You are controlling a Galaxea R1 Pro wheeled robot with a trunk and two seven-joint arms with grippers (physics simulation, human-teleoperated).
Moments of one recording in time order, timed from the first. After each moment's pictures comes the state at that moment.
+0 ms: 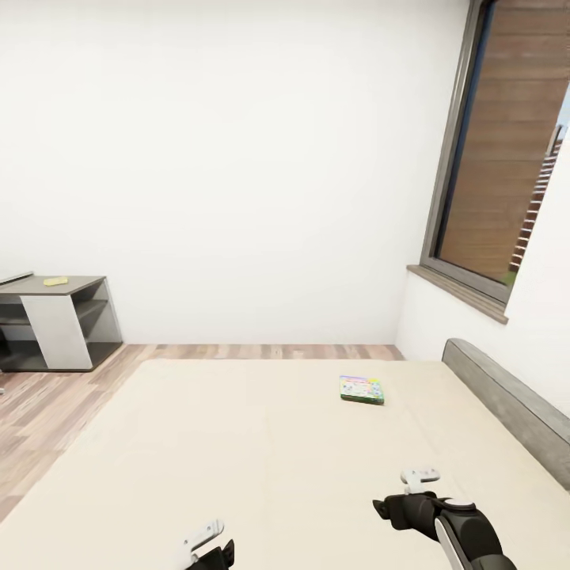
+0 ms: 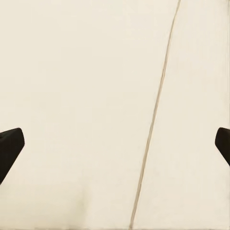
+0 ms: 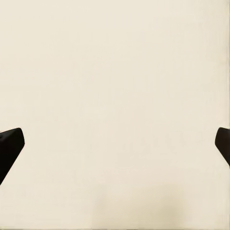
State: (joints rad) left arm 0.12 -0.12 -0.16 -1.34 0.48 0.35 0.39; right arm -0.13 -0.10 0.01 -1.36 0.01 0.81 0.20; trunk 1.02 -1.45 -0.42
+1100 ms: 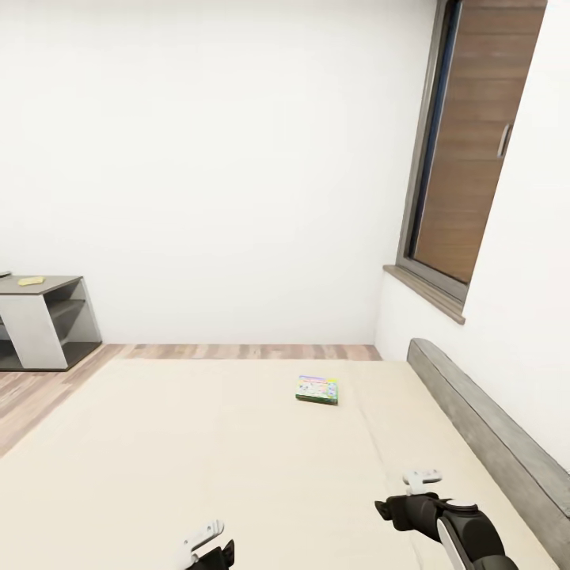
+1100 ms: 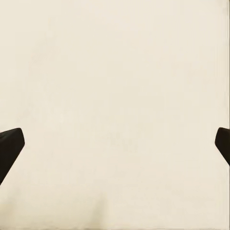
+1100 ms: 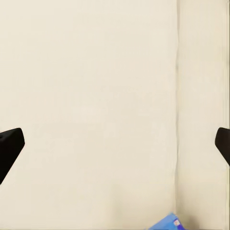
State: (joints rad) left arm 0.12 -0.12 -0.16 -1.34 0.48 0.35 0.39; right arm -0.13 -0.11 0.00 -1.36 0.00 0.81 0.20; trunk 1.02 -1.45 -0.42
